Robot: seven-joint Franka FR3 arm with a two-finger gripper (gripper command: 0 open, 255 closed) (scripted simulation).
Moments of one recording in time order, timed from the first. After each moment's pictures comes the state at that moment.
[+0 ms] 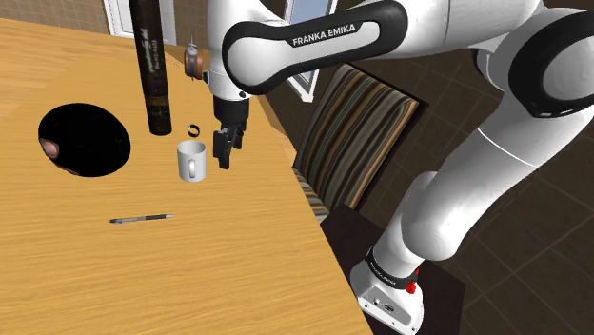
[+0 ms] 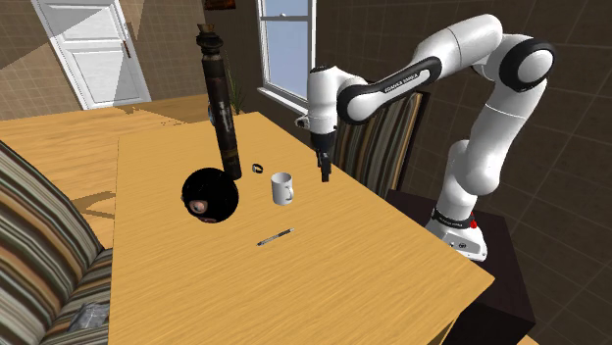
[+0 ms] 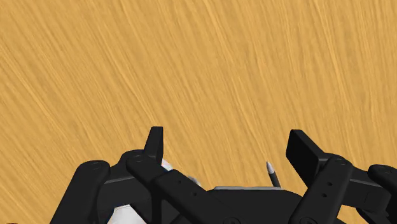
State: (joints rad) arm 0.16 -0.16 0.26 -2.19 0.03 1.98 -0.15
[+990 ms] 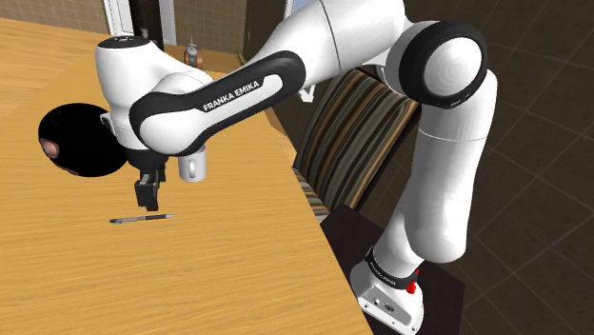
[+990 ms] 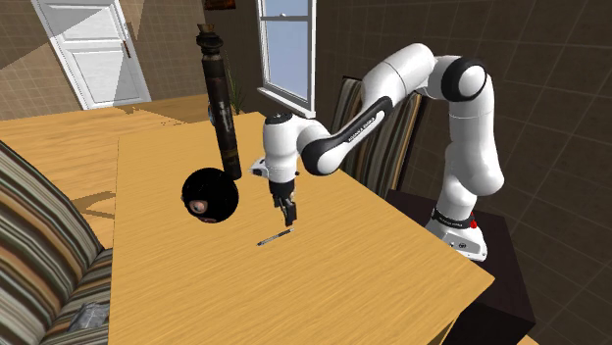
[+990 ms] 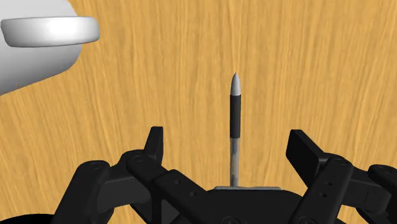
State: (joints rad) arm 0.29 0.32 0.36 -1.86 -0.21 2.16 -0.17
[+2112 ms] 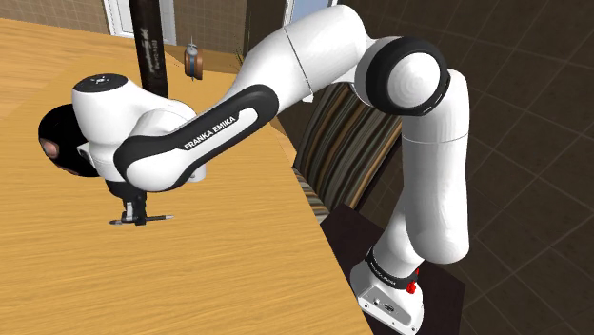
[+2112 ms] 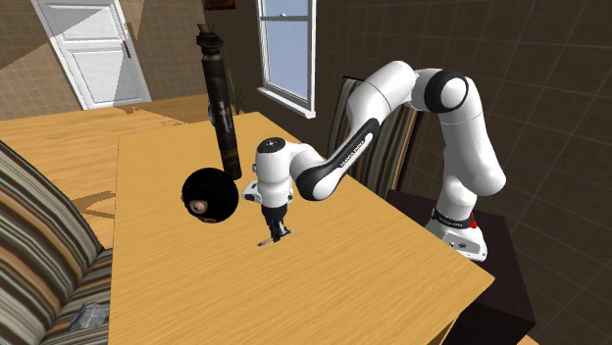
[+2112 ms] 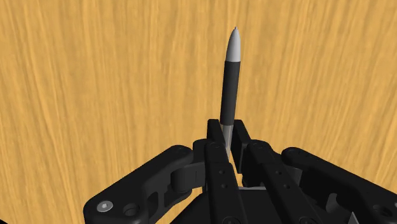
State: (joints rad) arm 0.36 0.48 0.35 -1.78 -0.30 2.24 -0.15
